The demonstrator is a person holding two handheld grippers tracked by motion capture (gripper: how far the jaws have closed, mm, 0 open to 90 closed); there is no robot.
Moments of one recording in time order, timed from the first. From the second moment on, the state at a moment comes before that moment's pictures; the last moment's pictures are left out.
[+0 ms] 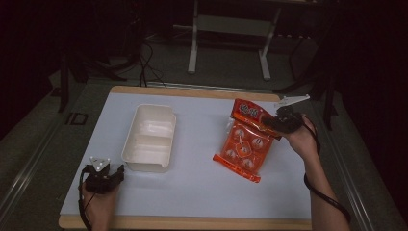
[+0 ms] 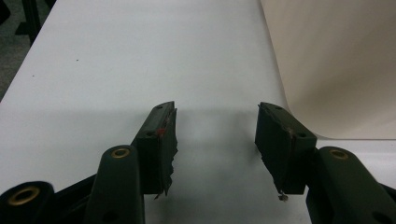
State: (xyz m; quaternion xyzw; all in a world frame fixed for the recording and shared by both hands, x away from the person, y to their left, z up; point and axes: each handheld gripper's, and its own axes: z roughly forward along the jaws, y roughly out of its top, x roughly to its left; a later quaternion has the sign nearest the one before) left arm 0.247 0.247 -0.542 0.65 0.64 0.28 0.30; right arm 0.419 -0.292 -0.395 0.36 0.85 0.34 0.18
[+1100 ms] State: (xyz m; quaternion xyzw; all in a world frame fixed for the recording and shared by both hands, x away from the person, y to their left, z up) left arm 0.247 0.247 -0.542 0.65 0.64 0.28 0.30; right arm 0.416 -0.263 -0.354 0.29 0.89 0.33 0.11
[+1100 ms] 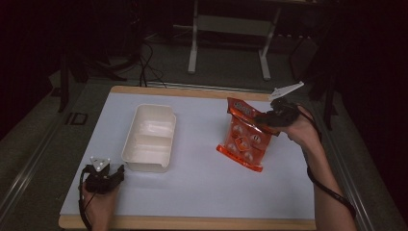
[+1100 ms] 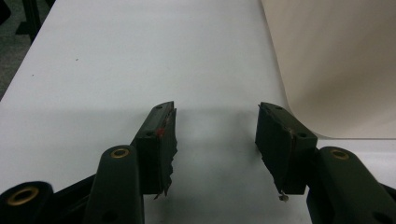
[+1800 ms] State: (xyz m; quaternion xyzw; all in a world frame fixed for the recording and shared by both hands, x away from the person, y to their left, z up) left arm 0.247 0.247 -0.542 0.65 0.64 0.28 0.30; right arm 0.422 -0.249 -0.343 0.25 0.89 0.38 -0.01
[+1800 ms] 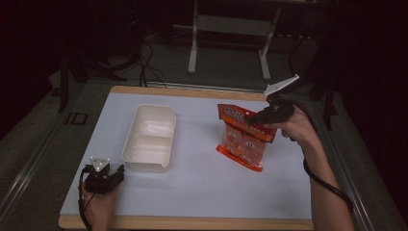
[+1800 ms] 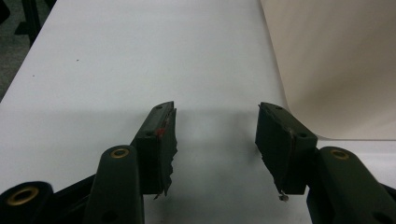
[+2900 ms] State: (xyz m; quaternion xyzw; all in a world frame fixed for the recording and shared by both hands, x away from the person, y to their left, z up) left arm 0.247 0.246 -0.542 0.65 0.64 0.28 0.30; right arm 0.421 -0.201 -0.356 0.25 0.95 0.18 0.10
